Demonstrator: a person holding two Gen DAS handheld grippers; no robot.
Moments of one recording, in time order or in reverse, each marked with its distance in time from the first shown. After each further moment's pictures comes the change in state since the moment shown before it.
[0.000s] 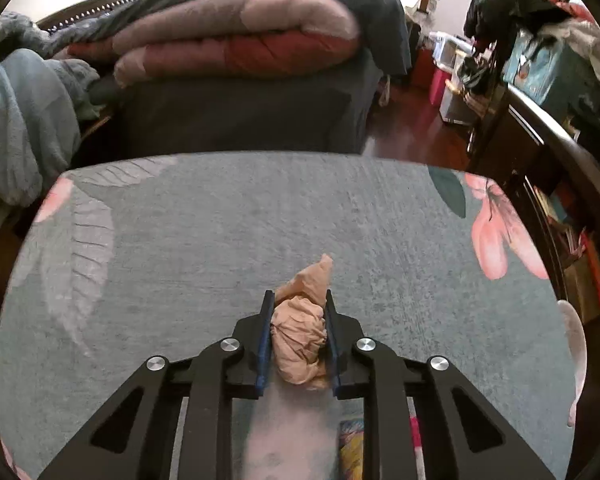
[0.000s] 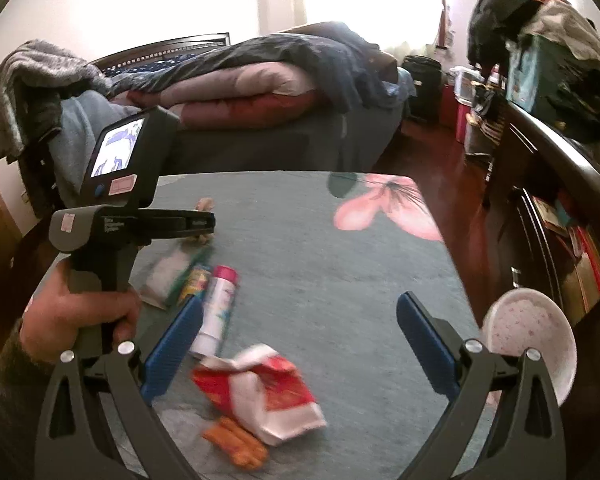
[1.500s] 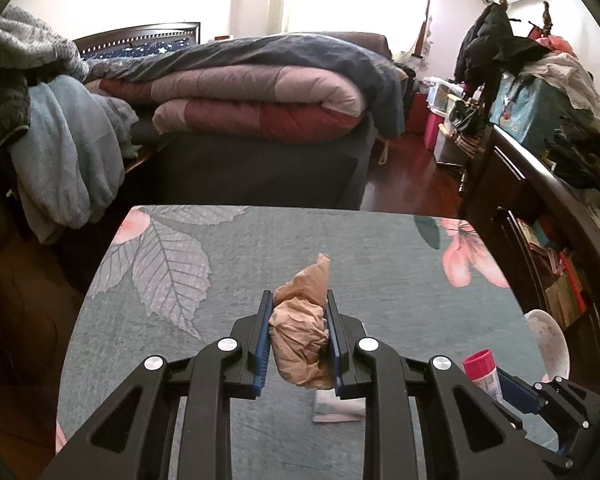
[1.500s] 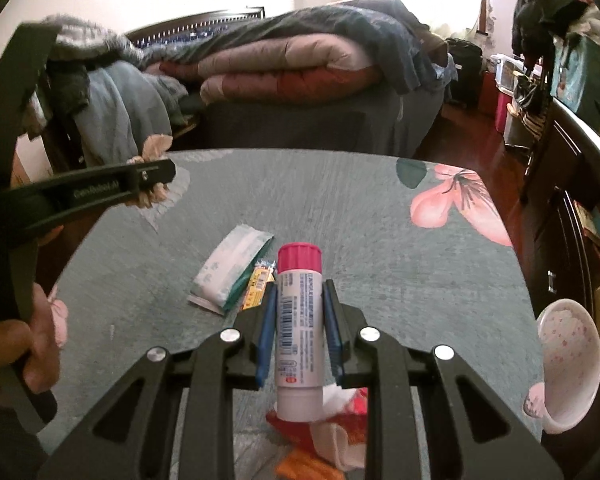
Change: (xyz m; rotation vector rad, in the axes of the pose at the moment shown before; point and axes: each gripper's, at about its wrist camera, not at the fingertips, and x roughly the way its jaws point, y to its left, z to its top) left arm -0.106 0.034 -0.019 -0.001 -0.165 -0.013; right arm 0.016 0.031 0.008 -0.013 0.082 0.104
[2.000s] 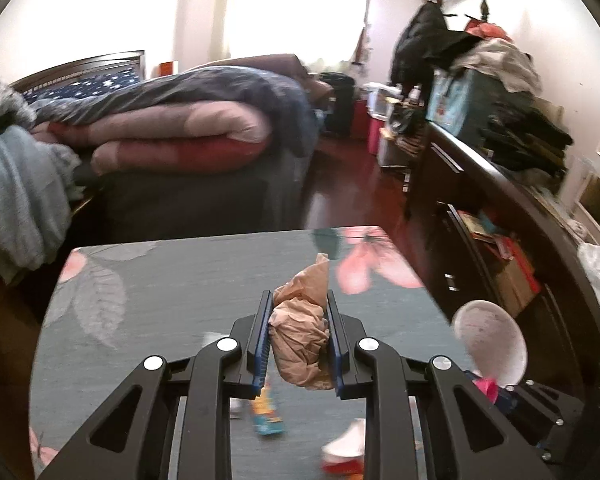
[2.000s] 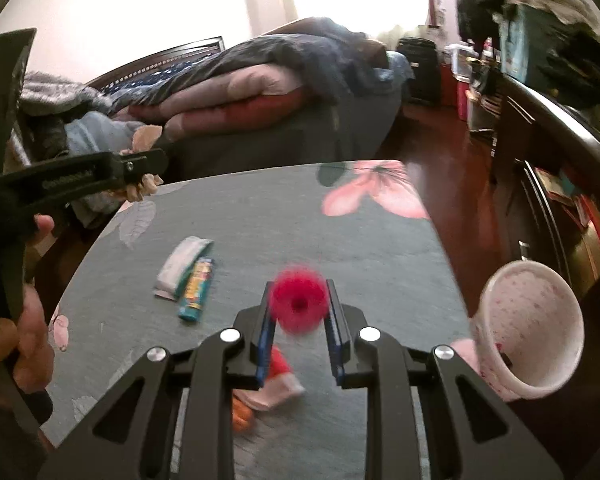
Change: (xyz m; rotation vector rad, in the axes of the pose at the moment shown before) left arm -0.039 -0.097 0.005 0.122 -0.060 -0.160; right arm -0.064 -0.085 -0.037 0.153 -0.065 -0.068
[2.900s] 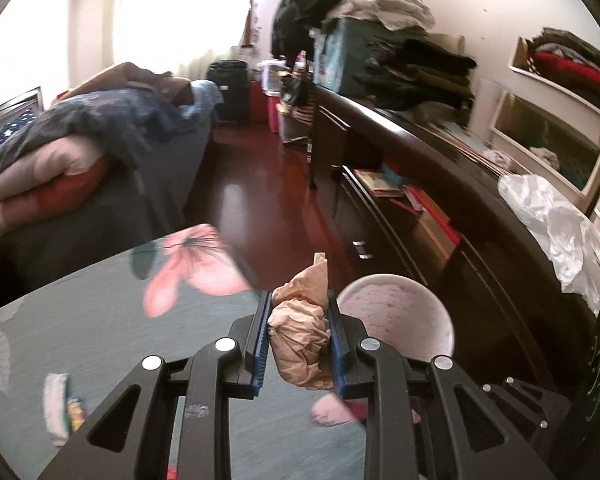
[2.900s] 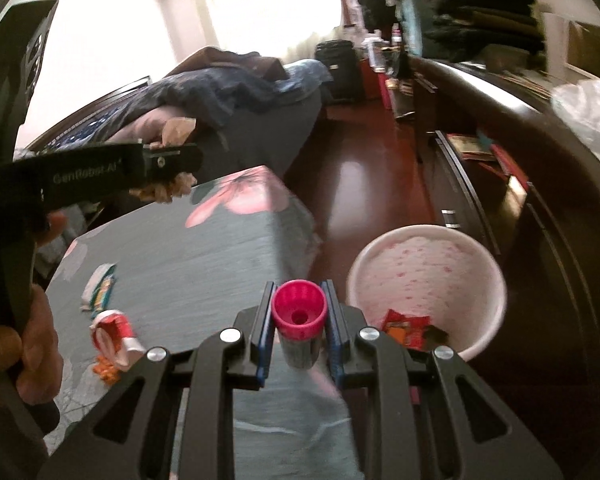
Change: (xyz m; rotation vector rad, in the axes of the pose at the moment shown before) left arm 0.044 -0.195 -0.002 0.252 0.063 -0.237; right arm -0.060 -0.152 -0.038 0.212 -0.076 -0.155
